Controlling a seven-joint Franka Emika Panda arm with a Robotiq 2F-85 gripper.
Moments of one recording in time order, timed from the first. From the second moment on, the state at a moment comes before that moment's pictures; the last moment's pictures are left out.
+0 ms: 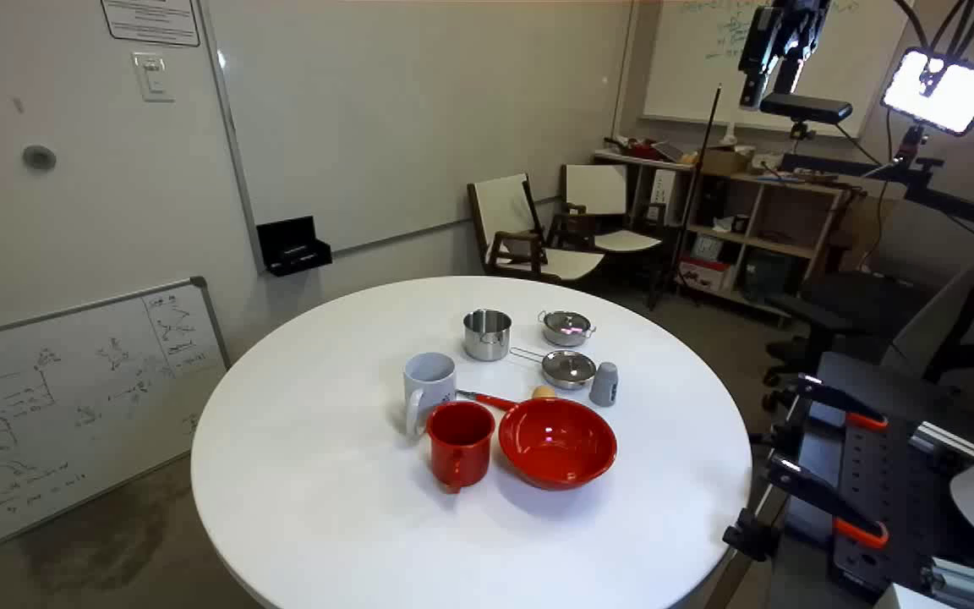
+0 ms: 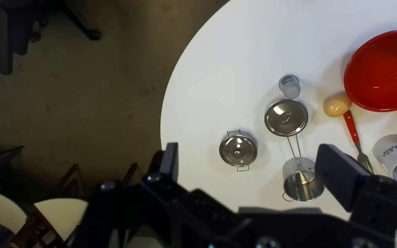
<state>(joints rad) -0.24 -0.62 -0.05 -2.54 -0.29 2.04 0.04</state>
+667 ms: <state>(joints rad) -0.18 -0.49 -0.07 -2.53 -0.29 2.14 0.01</state>
